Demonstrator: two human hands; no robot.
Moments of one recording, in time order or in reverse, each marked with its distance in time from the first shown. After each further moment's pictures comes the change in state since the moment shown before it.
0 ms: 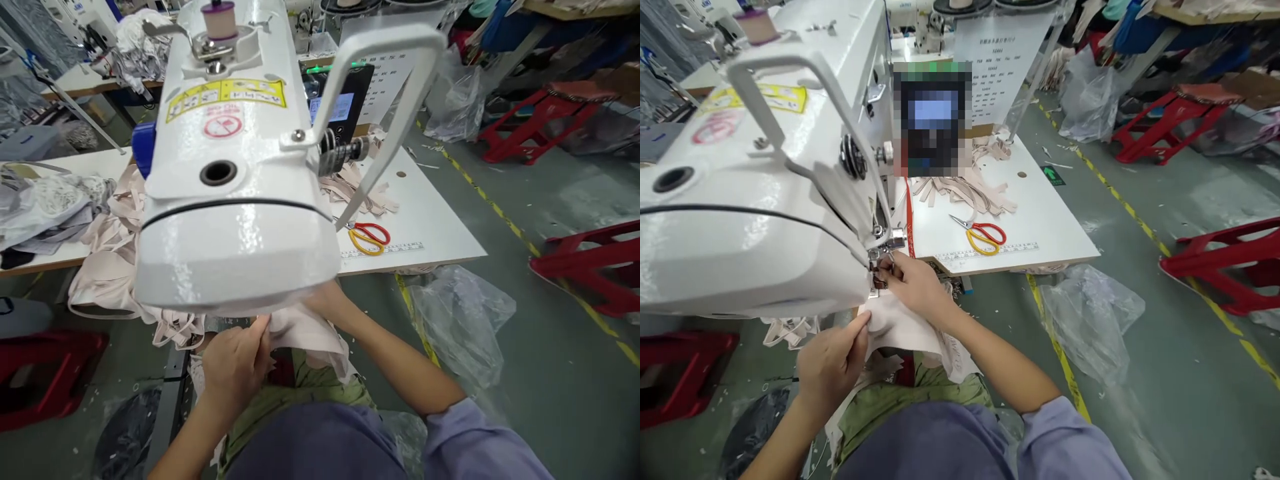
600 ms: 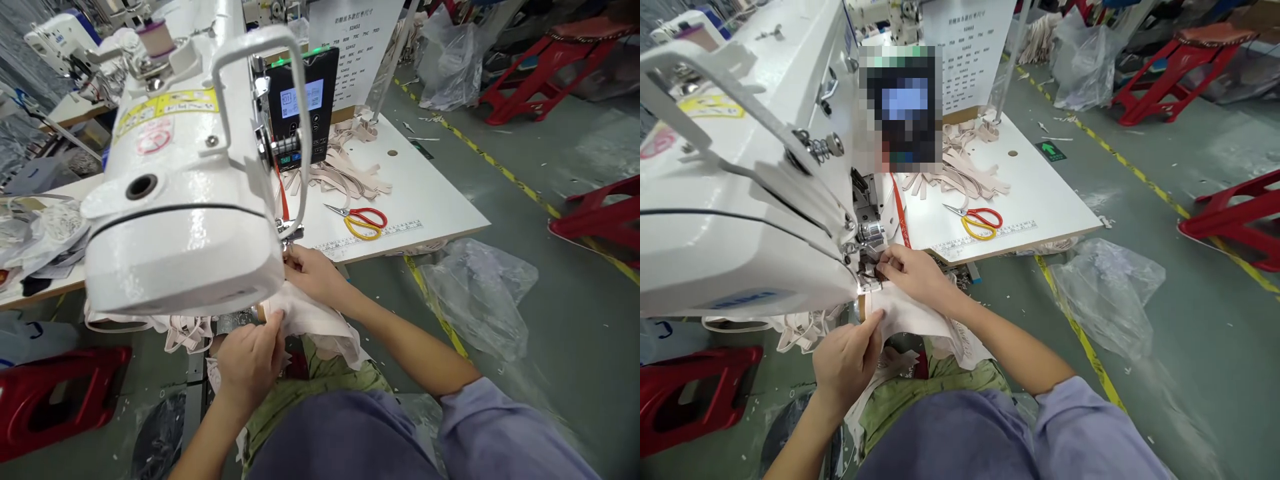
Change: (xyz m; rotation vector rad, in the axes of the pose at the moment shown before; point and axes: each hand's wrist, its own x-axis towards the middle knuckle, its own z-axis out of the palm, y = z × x) left_hand 0.010 0.009 0.003 -0.002 -0.006 0.172; right_hand -0.002 -0.001 -0.013 0.108 -0.010 0.054
